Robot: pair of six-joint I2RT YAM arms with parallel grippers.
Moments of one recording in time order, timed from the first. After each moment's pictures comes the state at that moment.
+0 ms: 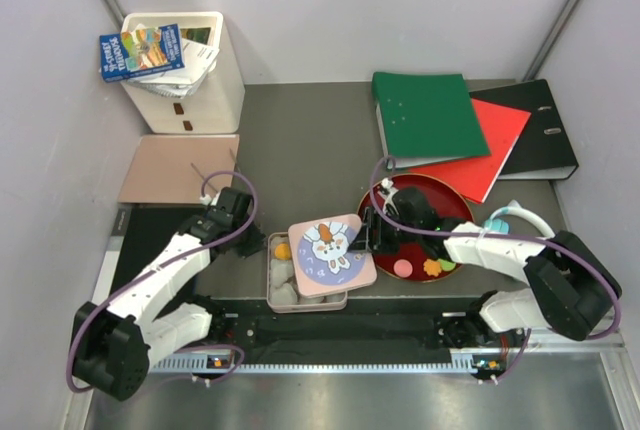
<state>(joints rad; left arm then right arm) -0.39 1.01 0.60 -0.65 -0.03 -1.00 0.70 1.32 0.54 0.05 -0.38 0.80</state>
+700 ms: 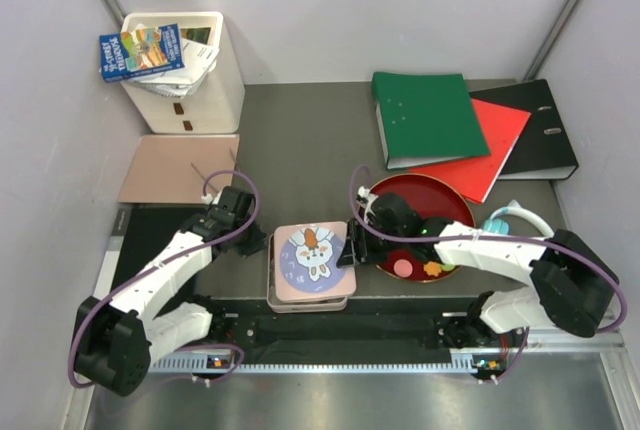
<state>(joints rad) -0.40 1.04 0.60 -0.63 -0.03 -1.00 0.87 1.33 0.64 -0.12 -0.33 0.76</state>
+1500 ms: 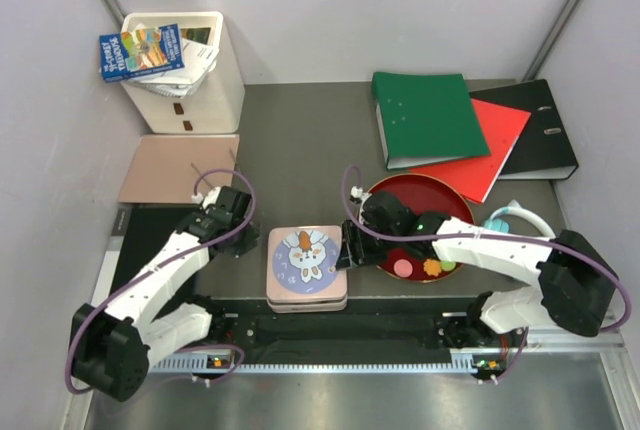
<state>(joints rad) -0.40 1.02 0.64 -0.73 -0.16 -1.00 0.93 1.33 0.75 -0.29 -0.27 0.72</state>
